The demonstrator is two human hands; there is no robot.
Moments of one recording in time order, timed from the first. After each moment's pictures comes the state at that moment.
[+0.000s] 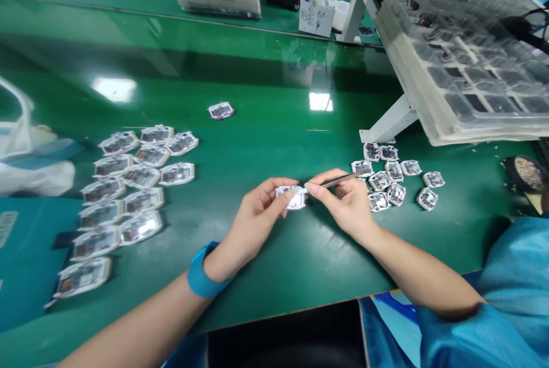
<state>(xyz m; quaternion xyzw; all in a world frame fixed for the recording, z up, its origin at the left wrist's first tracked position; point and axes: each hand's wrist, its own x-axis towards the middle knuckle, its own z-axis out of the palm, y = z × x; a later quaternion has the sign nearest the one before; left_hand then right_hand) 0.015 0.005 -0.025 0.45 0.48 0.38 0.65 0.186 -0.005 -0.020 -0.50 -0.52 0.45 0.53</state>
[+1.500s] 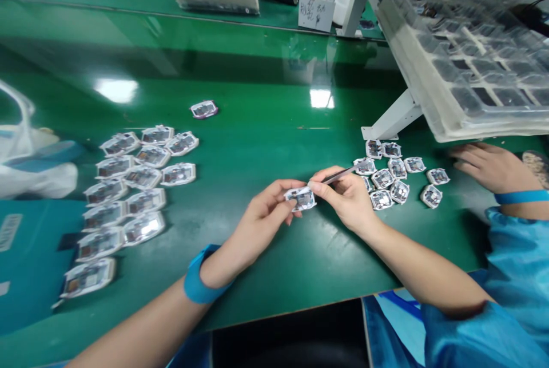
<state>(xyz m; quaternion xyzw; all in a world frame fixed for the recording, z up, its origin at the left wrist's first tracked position) 0.013 0.001 -0.009 0.49 0.45 0.33 0.67 0.188 -0.001 -0.023 -0.50 -0.49 0.50 0.51</state>
